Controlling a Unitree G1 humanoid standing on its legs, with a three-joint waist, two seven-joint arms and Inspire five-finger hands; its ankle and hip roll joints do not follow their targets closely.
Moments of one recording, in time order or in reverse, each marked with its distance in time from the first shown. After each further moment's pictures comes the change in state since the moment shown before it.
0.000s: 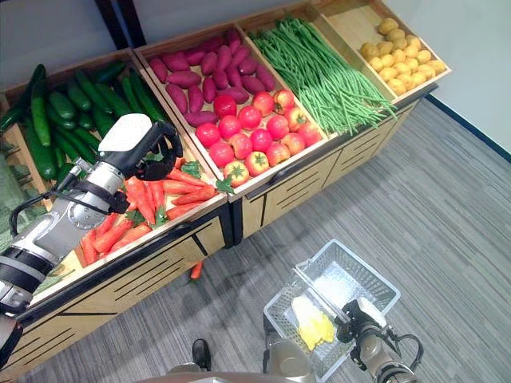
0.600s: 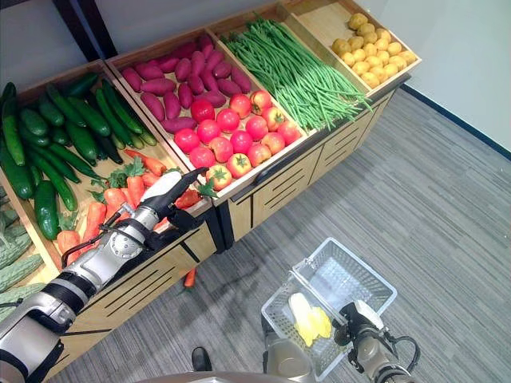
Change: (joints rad) left arm -0.001 -0.199 -0.111 0.215 -0.106 0.033 -0.082; right arm -0.003 0.006 0.008 -0.010 0.001 0.010 0.003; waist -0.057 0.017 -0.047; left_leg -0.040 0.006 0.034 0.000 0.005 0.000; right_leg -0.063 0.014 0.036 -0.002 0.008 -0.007
